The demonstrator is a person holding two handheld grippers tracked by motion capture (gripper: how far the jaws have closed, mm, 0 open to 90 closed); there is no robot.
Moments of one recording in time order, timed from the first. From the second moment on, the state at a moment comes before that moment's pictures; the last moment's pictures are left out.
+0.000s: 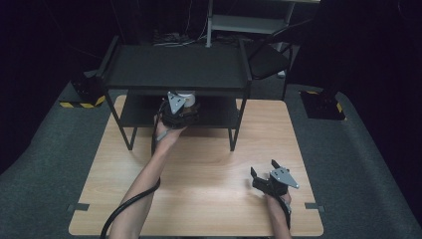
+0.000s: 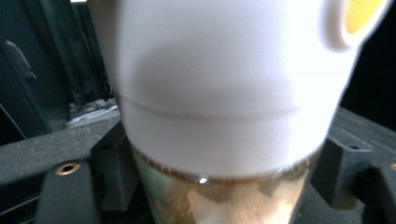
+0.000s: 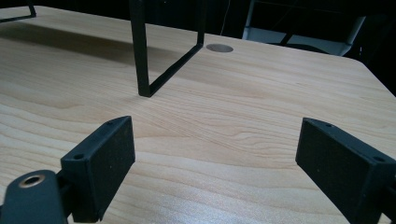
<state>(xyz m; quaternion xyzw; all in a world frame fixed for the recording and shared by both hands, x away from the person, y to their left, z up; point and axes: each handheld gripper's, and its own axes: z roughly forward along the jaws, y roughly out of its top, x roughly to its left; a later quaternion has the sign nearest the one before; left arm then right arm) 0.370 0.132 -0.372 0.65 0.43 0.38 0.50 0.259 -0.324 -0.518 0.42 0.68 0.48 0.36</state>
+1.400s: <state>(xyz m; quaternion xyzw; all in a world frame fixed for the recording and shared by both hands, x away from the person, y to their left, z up) 0.244 0.216 -0.501 0.65 0.51 0.37 0.42 0.259 -0.320 -0.516 0.43 0.68 0.46 0.36</state>
